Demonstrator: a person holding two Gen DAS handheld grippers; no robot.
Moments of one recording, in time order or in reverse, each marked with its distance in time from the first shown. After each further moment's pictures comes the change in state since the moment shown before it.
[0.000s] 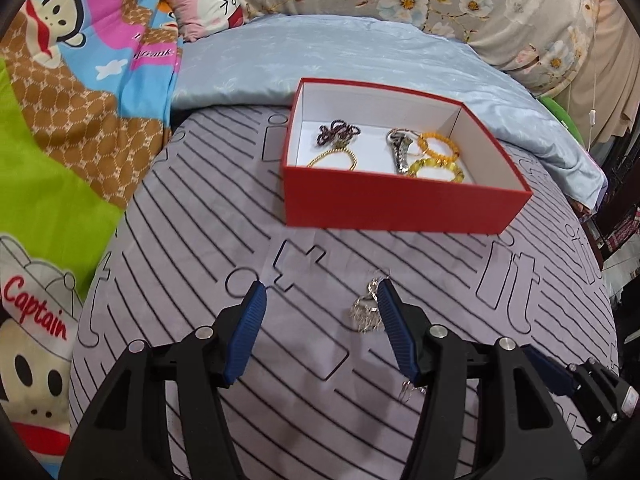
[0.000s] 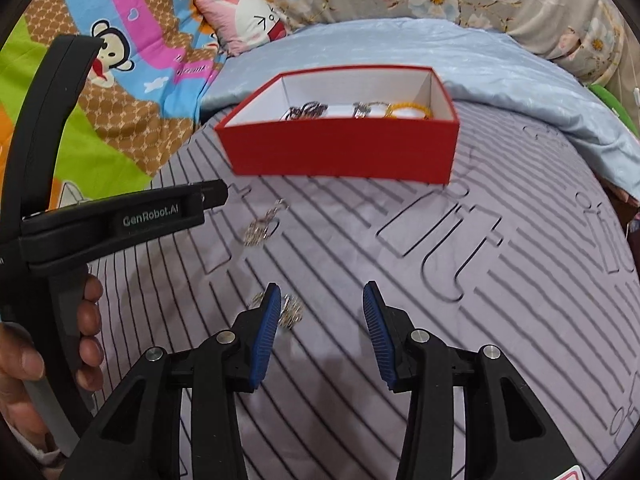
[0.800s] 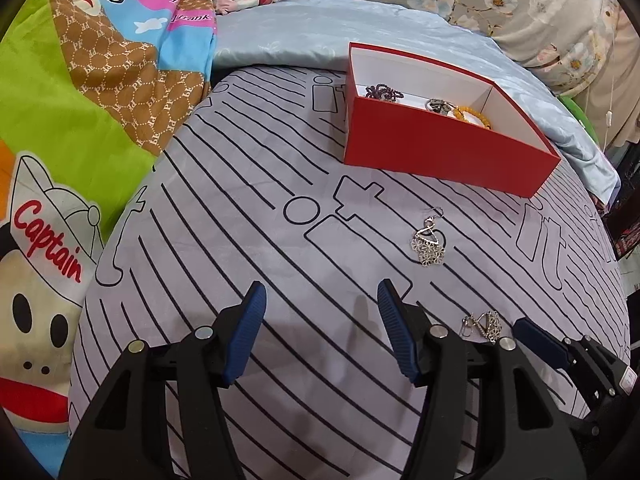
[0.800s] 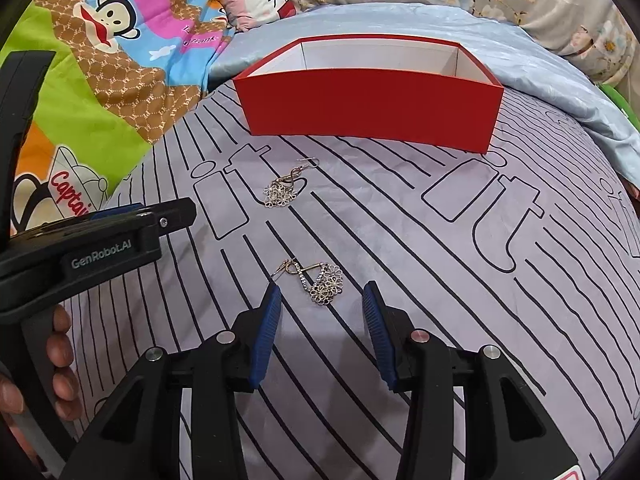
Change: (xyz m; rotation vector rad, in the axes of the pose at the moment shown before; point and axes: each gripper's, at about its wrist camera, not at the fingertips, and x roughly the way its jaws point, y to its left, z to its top) left arm -0.002 0.039 -0.039 -0.051 0.045 0.040; right arm 0.027 0.027 -0.016 -0.034 0.048 -0.019
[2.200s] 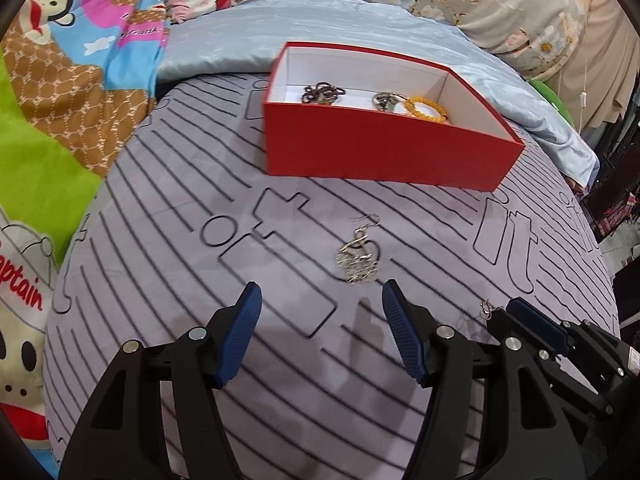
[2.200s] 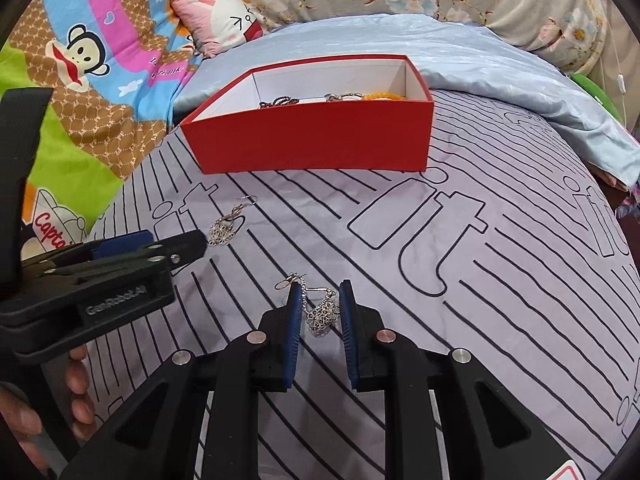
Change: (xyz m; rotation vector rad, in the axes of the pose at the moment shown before) left arm 0.014 -0.048 0.012 0.078 0.003 -0.091; right arm -0.014 -0.040 0.012 0.086 -0.062 -0.049
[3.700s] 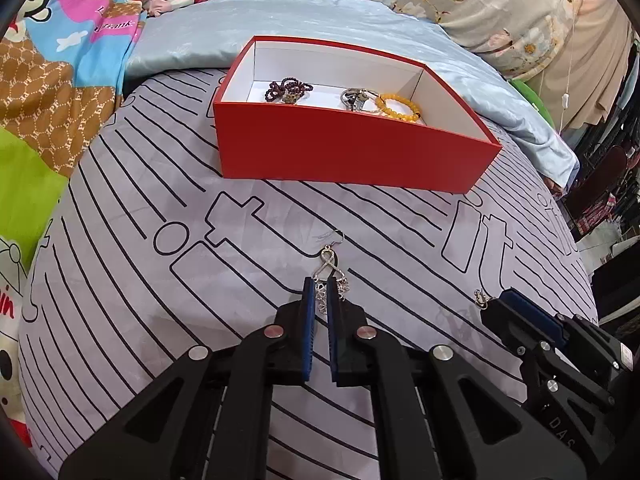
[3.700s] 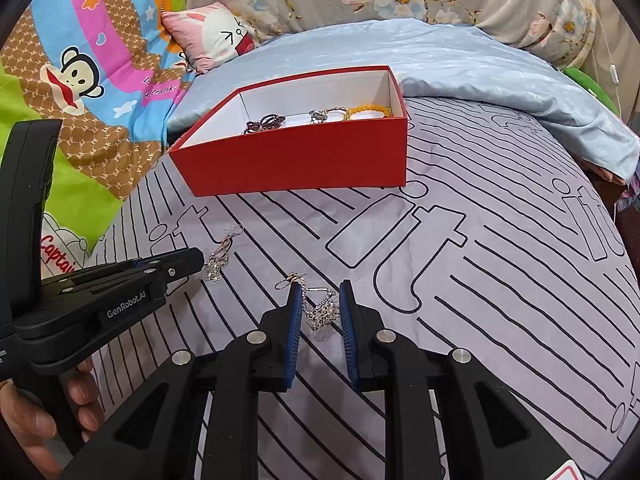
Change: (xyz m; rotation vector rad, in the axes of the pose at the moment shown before) left arm 0.007 -0.009 0.006 -0.007 0.022 -0.093; right arm -0.007 -0.018 0.010 0.038 -0.027 0.017
